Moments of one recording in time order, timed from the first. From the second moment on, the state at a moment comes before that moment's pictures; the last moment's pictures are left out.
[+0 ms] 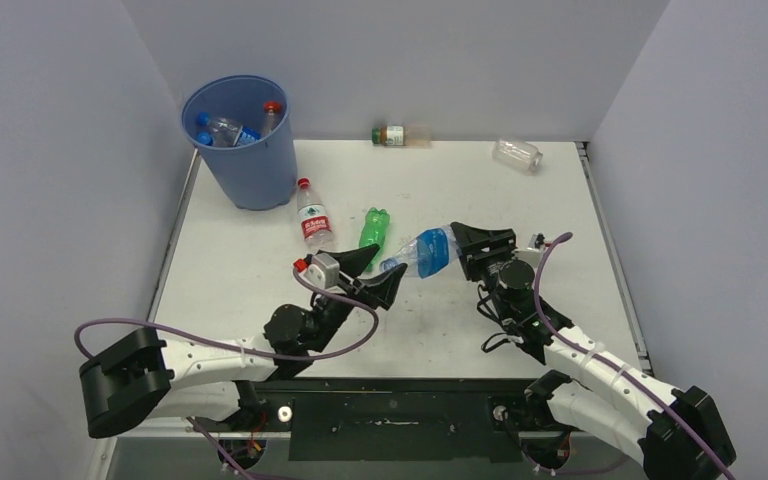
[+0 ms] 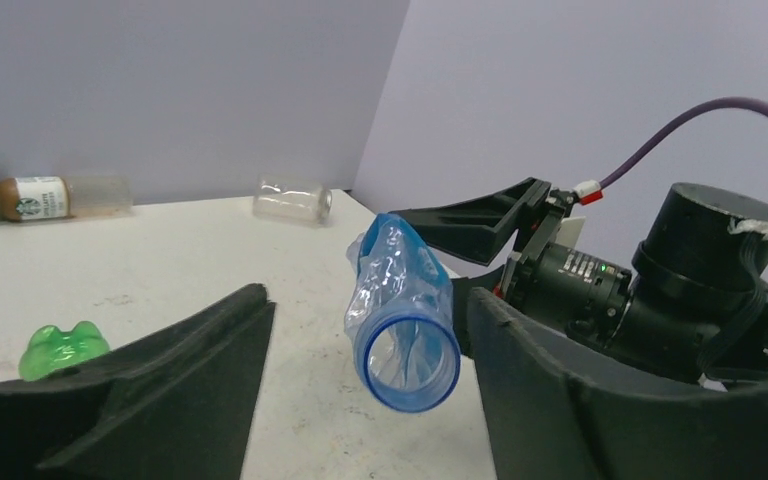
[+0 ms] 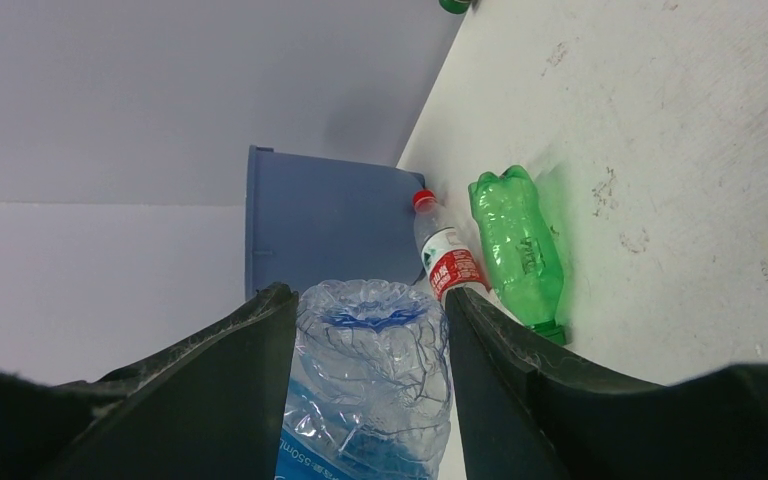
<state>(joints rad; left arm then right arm) -1.12 1.14 0.35 1.20 -0.41 -0.21 0.60 0.90 0.40 0.34 0.37 1.43</state>
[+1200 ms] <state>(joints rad) -0.57 0.92 1.05 -0.08 0.66 -0.40 0.47 0.74 0.88 -0.21 -0.40 0.44</state>
